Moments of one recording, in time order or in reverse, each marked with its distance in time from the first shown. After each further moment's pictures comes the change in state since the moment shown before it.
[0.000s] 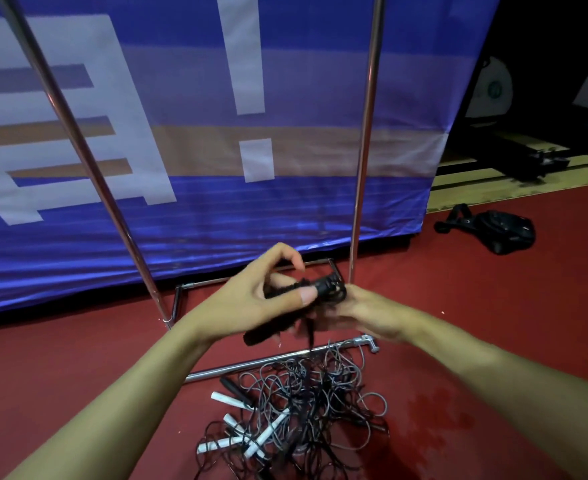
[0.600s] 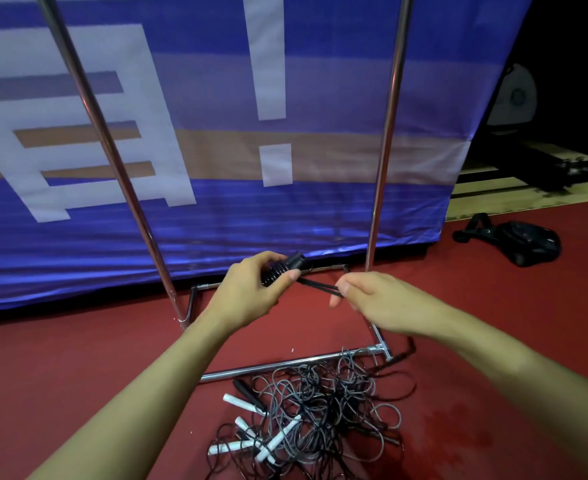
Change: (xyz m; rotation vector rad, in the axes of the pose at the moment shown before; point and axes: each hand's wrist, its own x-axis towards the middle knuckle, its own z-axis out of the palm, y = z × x) left_hand 0.014 -0.043 -0.029 0.544 0.510 -0.156; right_hand -0.011 -0.059 0.010 -0.861 0.314 0.063
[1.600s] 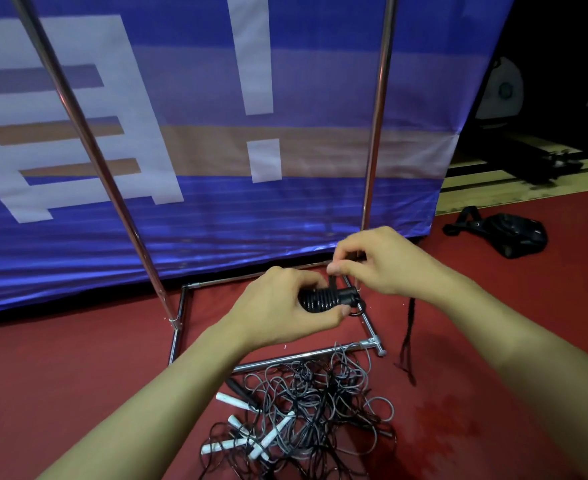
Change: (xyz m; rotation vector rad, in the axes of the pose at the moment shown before) left_hand -0.022 0.054 0.021 0.162 -0.206 0.292; right_hand 0.027 0.028 -0.030 -0.206 0.218 -0.267
